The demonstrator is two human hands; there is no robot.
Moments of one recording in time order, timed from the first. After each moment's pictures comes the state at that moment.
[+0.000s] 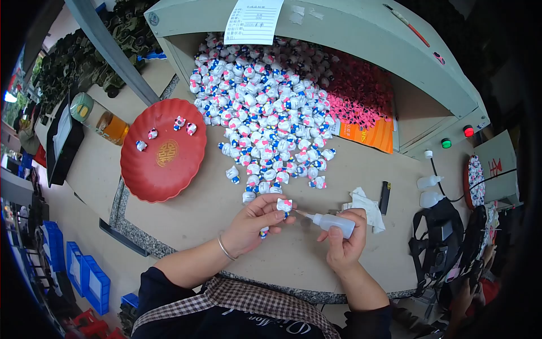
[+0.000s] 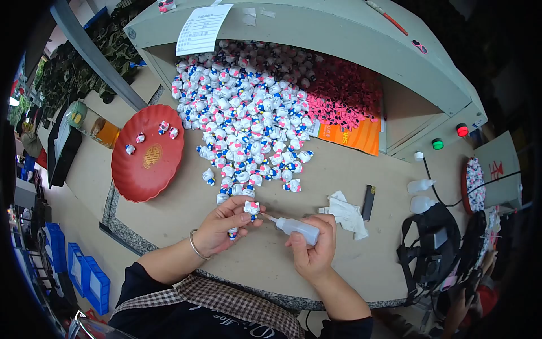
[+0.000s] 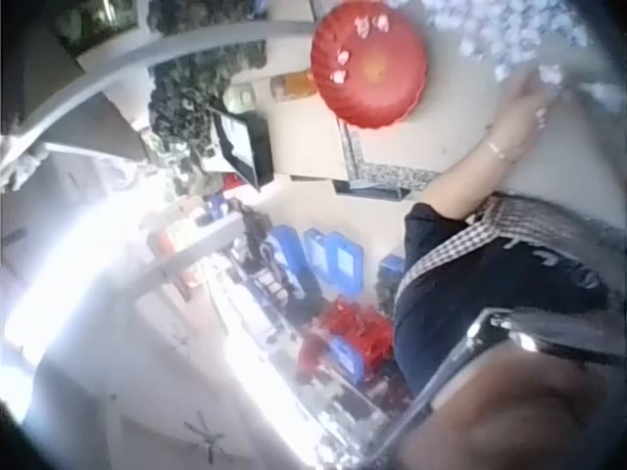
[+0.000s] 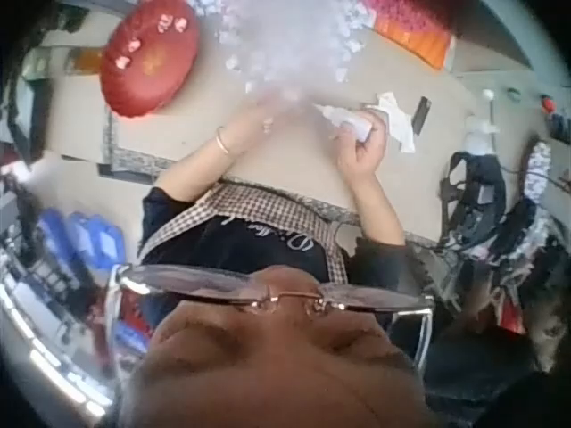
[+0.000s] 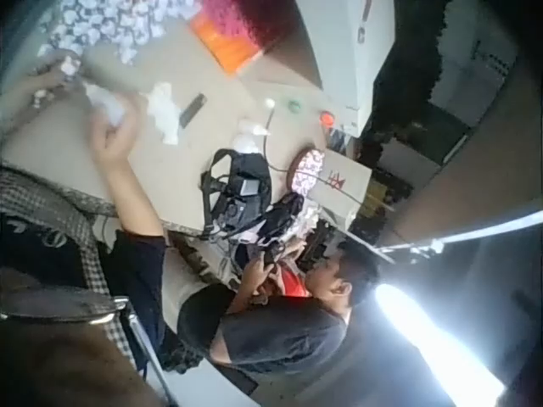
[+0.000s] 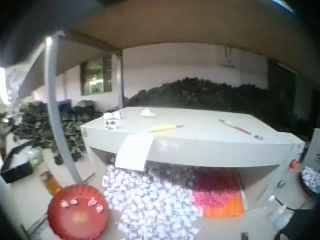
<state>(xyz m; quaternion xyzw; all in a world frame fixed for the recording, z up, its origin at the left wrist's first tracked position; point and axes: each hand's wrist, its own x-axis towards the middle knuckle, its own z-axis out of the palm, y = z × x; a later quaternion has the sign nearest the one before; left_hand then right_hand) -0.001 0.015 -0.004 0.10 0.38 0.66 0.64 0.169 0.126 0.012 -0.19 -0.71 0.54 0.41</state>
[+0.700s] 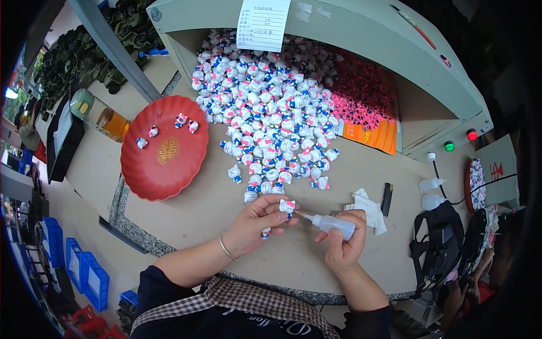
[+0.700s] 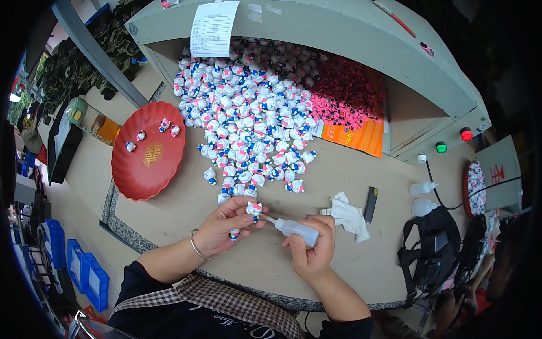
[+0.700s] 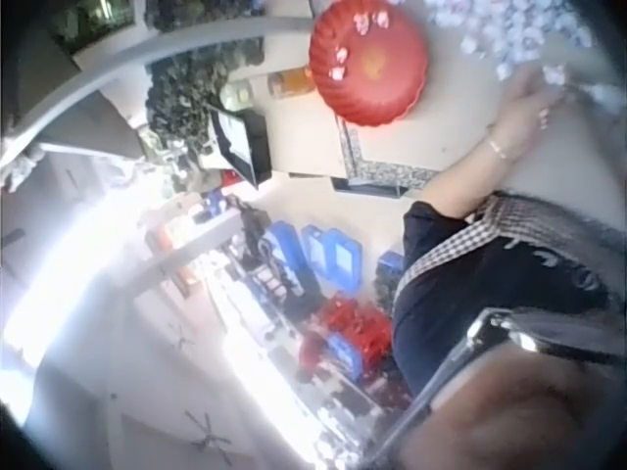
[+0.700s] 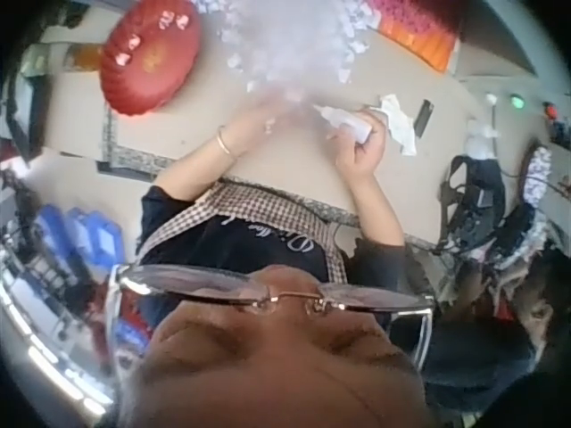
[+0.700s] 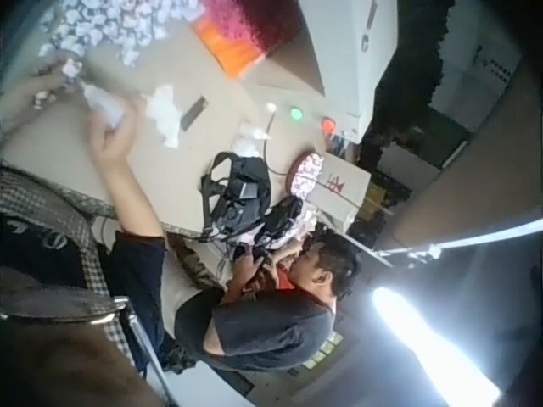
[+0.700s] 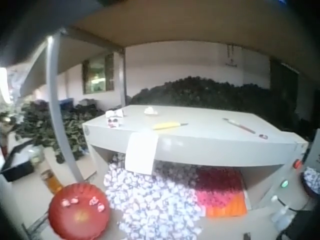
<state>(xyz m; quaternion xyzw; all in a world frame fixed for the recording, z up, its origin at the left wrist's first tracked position) -0.001 0.015 -0.004 0.10 0.39 0.65 0.65 0.164 0.125 0.005 -0.18 -0.71 0.54 0.41</state>
